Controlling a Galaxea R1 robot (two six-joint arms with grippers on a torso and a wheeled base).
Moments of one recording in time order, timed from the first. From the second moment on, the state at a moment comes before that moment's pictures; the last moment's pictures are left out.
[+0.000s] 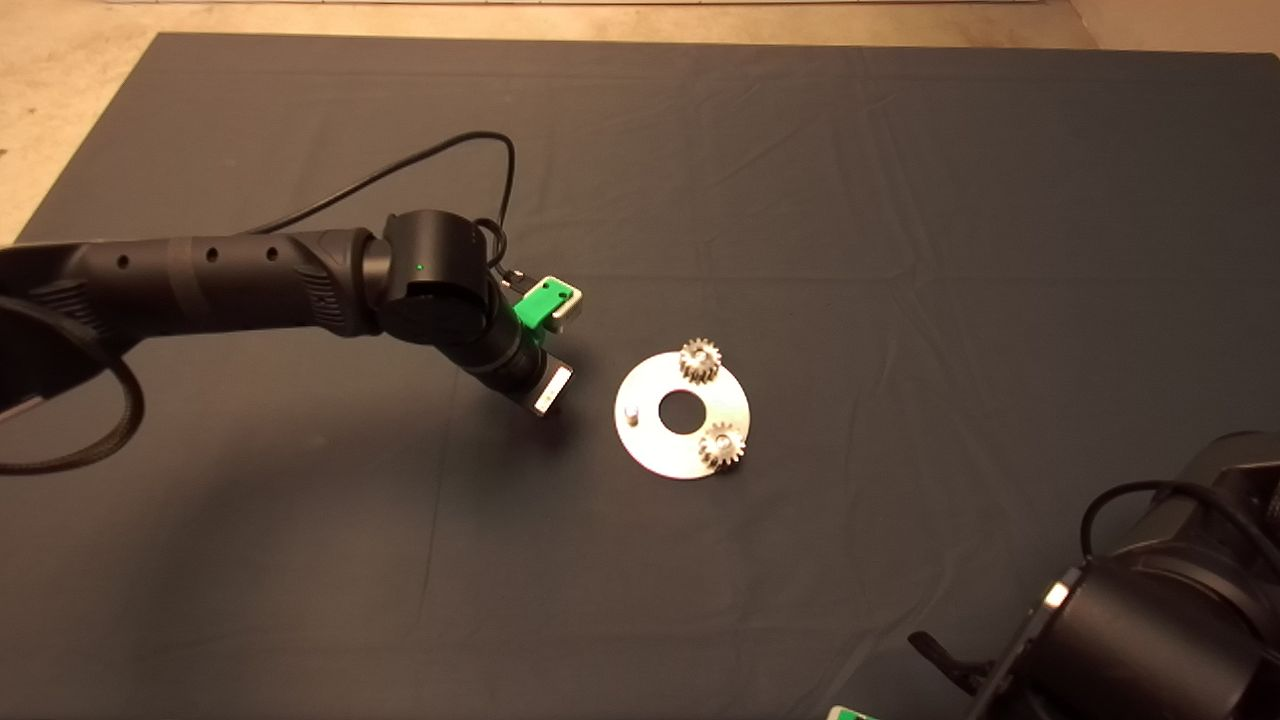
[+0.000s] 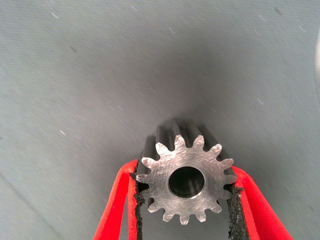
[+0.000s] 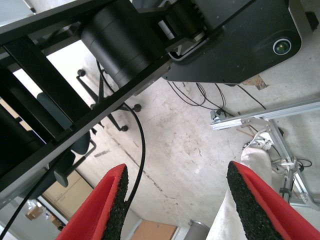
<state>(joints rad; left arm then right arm) -0.29 2.54 -1.07 0.58 1.36 -0.93 -0.10 2.53 -0.40 -0.16 -1.53 1.24</state>
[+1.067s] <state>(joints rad) -0.29 2.62 -1.05 0.58 1.37 -0.92 -0.09 2.57 -0.39 -0.17 -1.53 1.28</state>
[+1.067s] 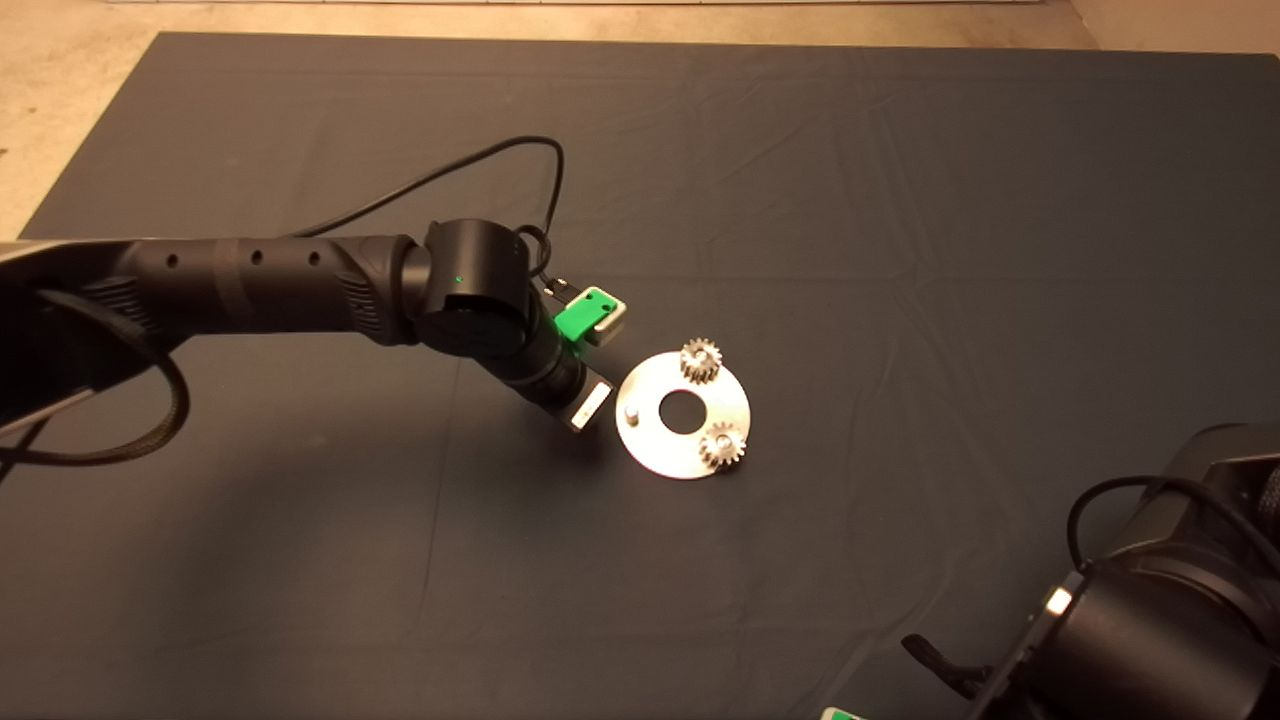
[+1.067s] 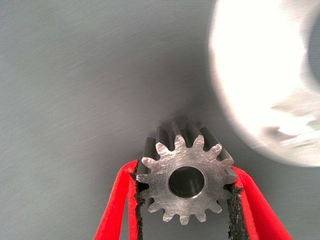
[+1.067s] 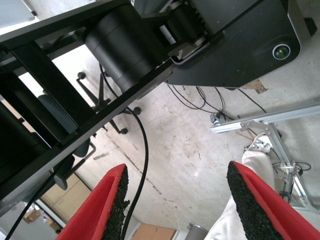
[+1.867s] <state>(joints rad) -0.34 2.58 -1.05 0.58 1.53 -0.81 -0.09 2.69 -0.39 -0.18 -1.53 1.33</state>
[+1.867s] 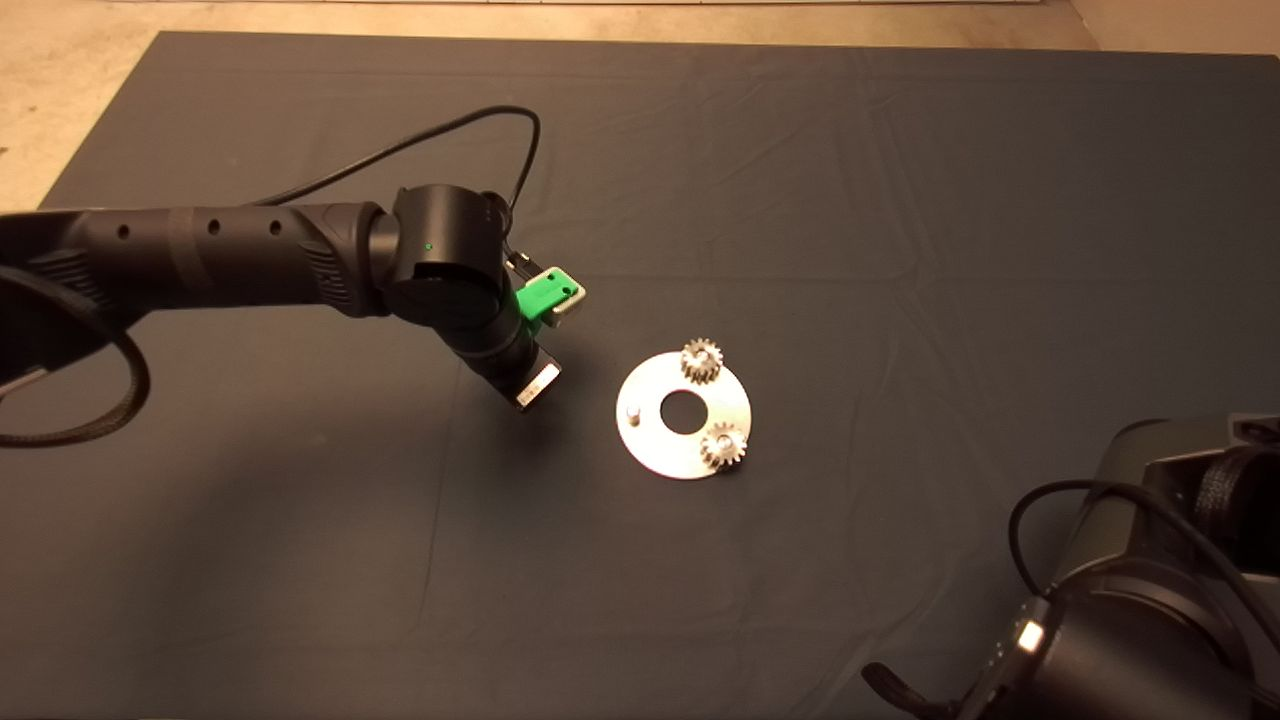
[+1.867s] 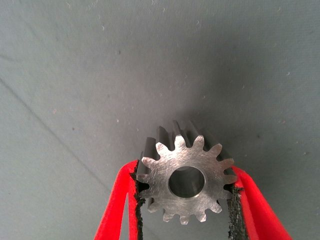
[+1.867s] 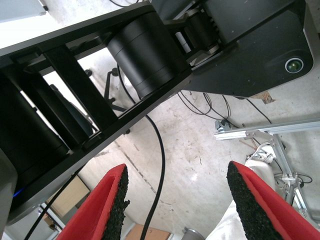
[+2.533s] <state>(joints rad) -0.44 2.68 -1.05 0.55 1.53 -0.88 -0.09 2.69 -0.39 -0.18 -1.53 1.34</state>
